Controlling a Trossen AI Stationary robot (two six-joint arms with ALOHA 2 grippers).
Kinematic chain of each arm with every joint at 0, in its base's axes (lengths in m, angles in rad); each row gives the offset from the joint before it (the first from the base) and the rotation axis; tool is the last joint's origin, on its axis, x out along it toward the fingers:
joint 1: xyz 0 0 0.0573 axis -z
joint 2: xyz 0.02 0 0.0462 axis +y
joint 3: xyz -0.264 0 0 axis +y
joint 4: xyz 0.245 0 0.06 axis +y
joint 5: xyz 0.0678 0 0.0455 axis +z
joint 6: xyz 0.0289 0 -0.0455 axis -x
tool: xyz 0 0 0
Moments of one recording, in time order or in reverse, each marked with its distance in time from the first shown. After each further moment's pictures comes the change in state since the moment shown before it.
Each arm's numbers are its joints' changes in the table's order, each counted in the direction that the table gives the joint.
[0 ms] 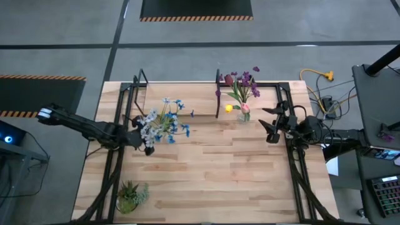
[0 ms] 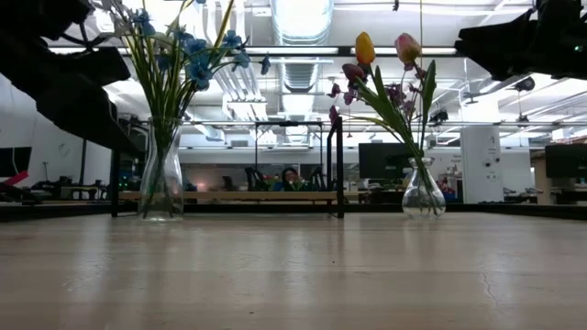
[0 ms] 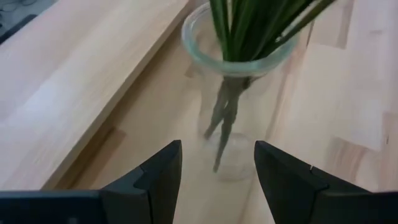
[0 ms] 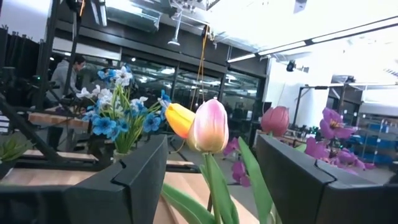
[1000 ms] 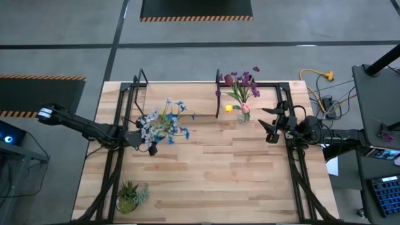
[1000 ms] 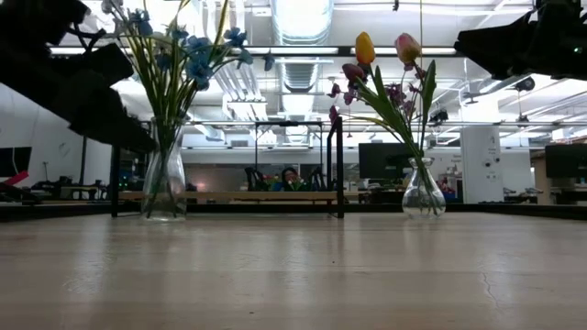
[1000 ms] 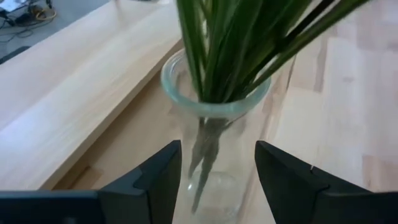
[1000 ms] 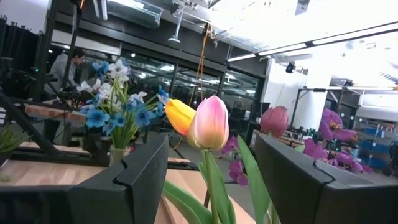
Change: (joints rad) left arm 0.000 0.014 0.103 -0.319 0.029 -0.070; right arm 0.000 0.001 0.000 0.010 0.000 0.033
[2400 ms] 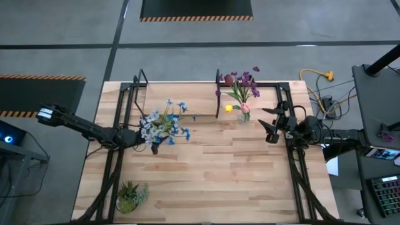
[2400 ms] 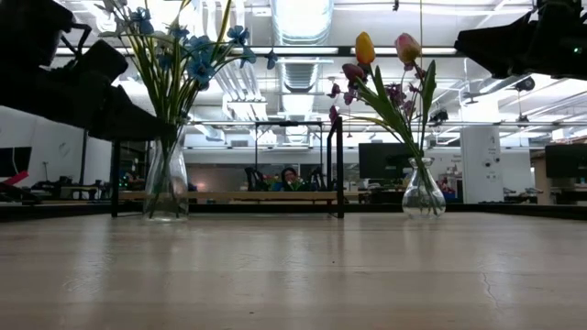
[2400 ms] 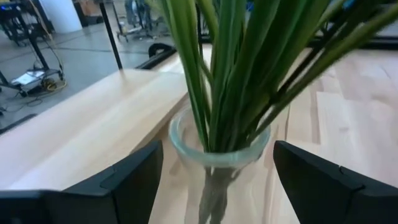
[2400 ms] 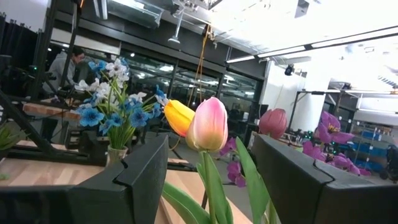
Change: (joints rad) left arm -0.029 0.073 0.197 -0.630 0.027 -0.265; right arm 0.000 0.000 0.000 -0.004 0.000 0.018
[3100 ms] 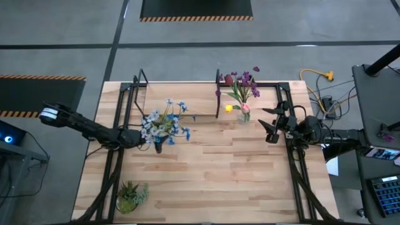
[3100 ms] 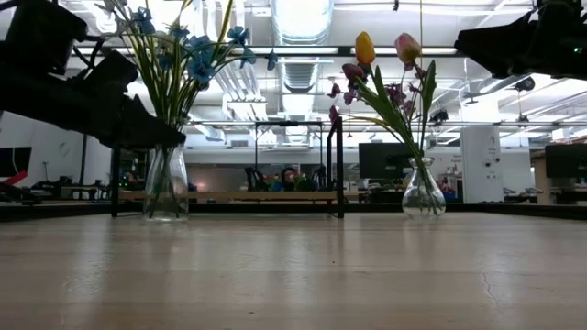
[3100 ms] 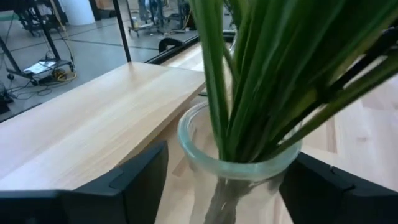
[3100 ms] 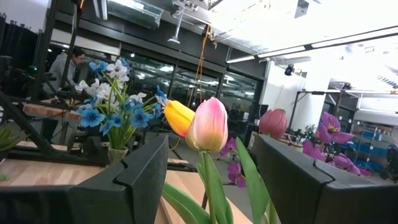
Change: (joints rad) left arm -0.044 0.203 0.000 -0.205 0.005 0.040; right arm 0.000 0.000 0.000 -0.001 0.000 -0.002
